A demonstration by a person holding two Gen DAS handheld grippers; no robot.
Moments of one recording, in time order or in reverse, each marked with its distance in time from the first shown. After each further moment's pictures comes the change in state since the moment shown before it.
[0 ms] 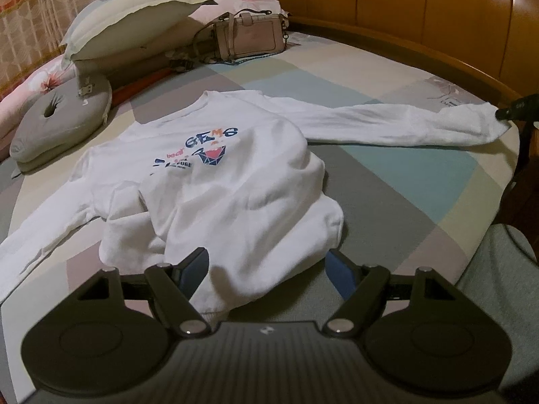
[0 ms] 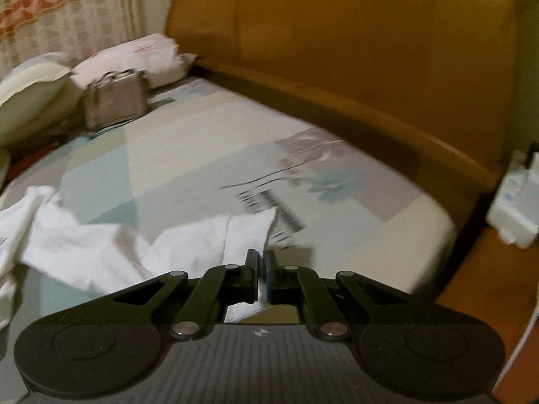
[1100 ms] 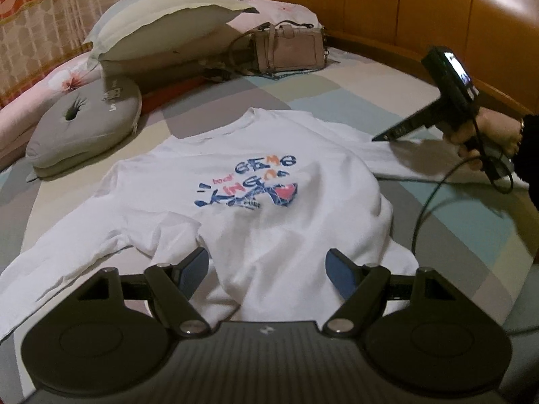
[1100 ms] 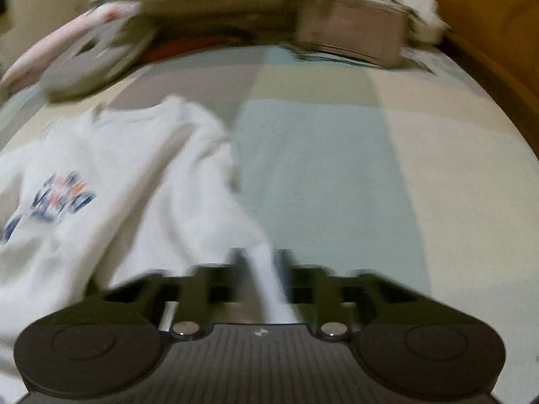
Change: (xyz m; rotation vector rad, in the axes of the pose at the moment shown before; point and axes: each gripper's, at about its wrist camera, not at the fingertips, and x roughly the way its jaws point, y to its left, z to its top) left arm 0.026 0.066 0.032 -0.068 -0.048 0.040; right arm 0.156 0.286 0.039 -0.584 0.227 0.472
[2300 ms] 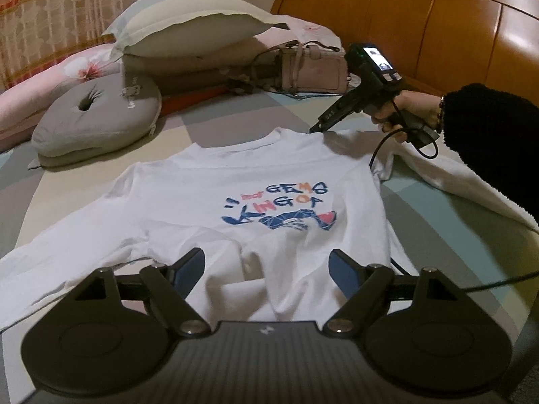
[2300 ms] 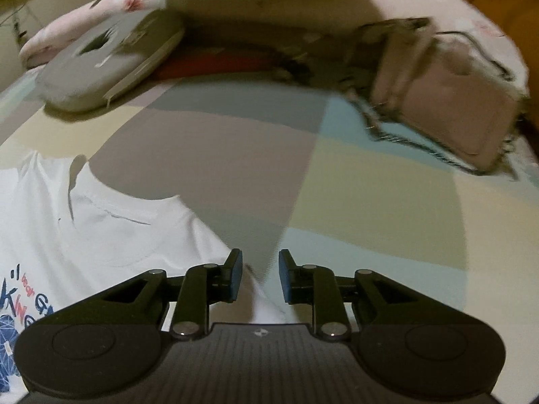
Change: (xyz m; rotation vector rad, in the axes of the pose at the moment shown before) left arm 0.009 0.046 0.001 -0.105 -0.057 -0.020; right arm 0.111 0.011 0.145 -0.142 0.030 0.092
